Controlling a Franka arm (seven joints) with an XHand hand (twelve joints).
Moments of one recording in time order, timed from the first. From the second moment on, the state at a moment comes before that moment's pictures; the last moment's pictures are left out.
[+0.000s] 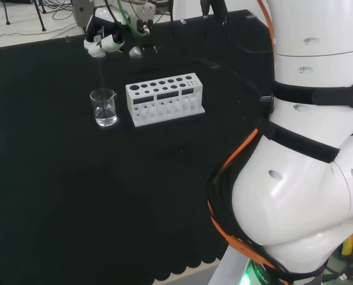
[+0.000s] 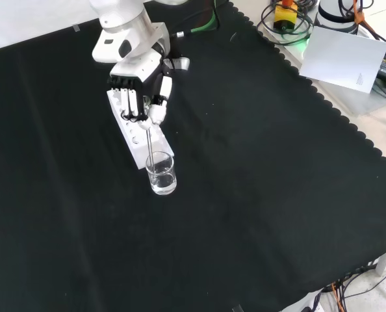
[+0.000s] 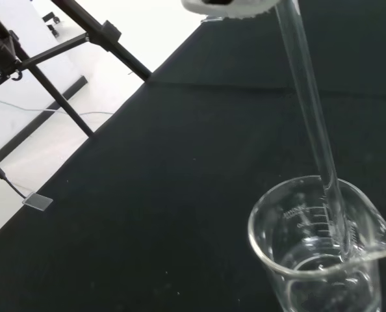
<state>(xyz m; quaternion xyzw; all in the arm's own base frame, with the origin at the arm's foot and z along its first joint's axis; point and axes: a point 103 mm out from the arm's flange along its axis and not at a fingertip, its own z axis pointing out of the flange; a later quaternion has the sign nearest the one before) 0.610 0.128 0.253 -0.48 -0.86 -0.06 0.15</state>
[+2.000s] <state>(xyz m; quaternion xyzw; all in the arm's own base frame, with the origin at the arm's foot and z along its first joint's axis) 0.590 0.110 0.249 -0.49 -0.86 -0.05 0.14</state>
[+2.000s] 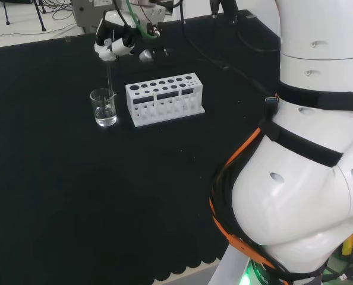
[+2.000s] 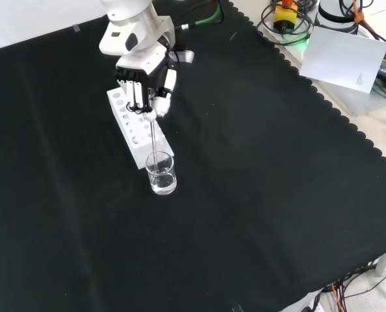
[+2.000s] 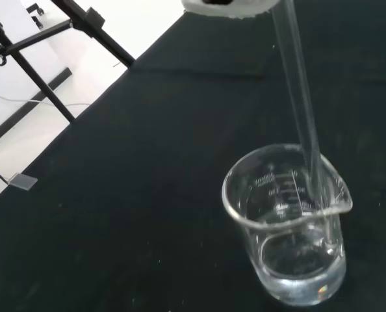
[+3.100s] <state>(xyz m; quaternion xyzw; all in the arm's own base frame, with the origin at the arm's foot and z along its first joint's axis) 0.606 0.135 0.264 -0.47 -0.87 -0.06 0.14</state>
